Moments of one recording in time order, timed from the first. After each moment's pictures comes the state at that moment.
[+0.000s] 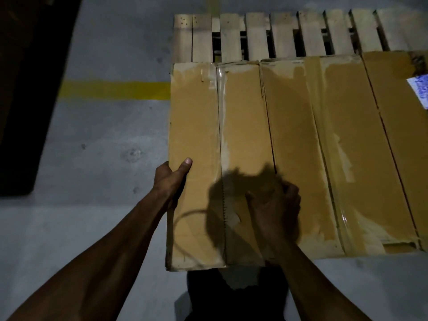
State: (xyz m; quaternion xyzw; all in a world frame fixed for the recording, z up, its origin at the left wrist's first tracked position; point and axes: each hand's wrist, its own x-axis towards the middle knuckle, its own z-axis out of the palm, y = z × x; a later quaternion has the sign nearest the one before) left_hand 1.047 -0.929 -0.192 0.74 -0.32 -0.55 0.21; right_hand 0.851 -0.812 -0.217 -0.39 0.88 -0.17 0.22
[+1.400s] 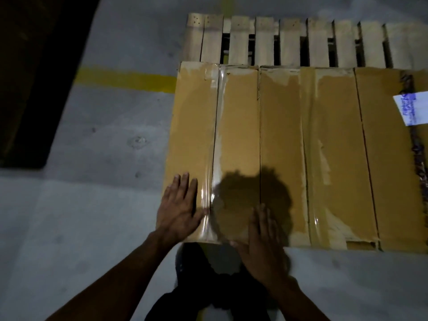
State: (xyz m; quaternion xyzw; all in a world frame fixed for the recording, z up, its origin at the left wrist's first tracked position) left_hand 1.039 -0.815 -0.202 0.60 -0.76 -0.23 -0.09; right_hand 0.823 -0.714 -0.204 -0.60 0.73 0.07 0.31
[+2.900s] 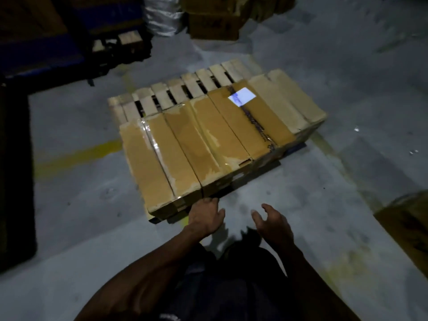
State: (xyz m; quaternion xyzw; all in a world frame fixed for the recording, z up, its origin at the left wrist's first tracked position) left_hand 0.955 -0.592 0.077 0.35 -0.89 -0.25 -0.16; right_hand 0.825 -0.439 0.101 -0.17 0.91 -0.18 0.33
